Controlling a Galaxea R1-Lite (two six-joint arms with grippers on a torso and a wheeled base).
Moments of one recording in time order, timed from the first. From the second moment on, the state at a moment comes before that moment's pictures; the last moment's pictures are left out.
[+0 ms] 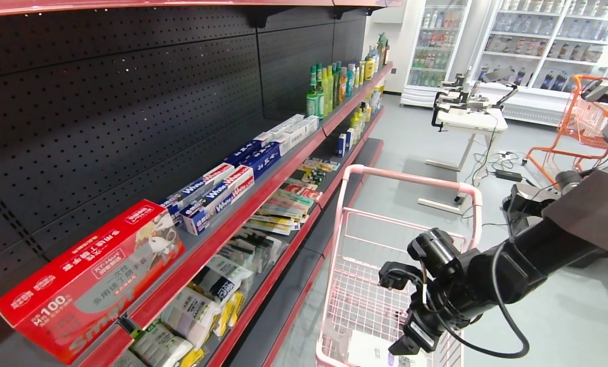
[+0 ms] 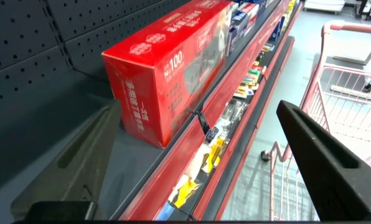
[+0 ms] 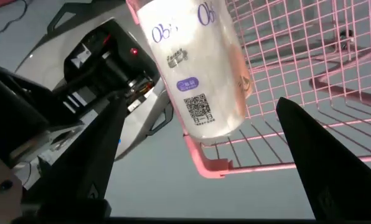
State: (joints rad) left arm 0.00 0.00 0.00 0.00 0.04 0.00; right arm 0.42 2.09 -0.81 -0.01 0.19 -0.42
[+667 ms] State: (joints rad) left arm 0.00 0.00 0.00 0.00 0.04 0.01; right arm 0.43 2.13 -0.83 -0.02 0.19 -0.50
